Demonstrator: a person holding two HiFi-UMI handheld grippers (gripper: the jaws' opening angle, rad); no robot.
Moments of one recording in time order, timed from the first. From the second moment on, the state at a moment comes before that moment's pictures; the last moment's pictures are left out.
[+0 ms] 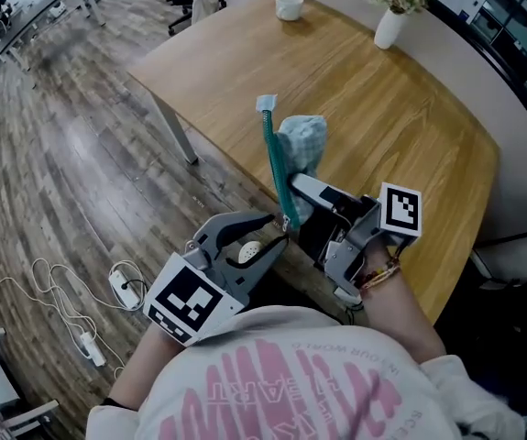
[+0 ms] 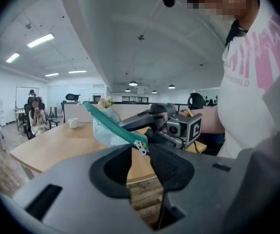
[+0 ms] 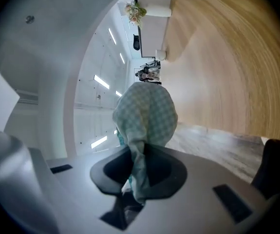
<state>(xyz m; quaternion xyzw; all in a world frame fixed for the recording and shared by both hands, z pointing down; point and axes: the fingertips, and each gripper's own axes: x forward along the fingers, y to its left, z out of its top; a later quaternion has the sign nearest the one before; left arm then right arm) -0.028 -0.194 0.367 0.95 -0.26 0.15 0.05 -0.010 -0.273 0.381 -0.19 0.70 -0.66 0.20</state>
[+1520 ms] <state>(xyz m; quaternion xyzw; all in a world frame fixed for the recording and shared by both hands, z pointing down) 0.009 -0.134 0.352 0.95 -0.28 0.12 0.05 0.030 -0.204 0.358 -0.22 0.66 -0.66 0.27</state>
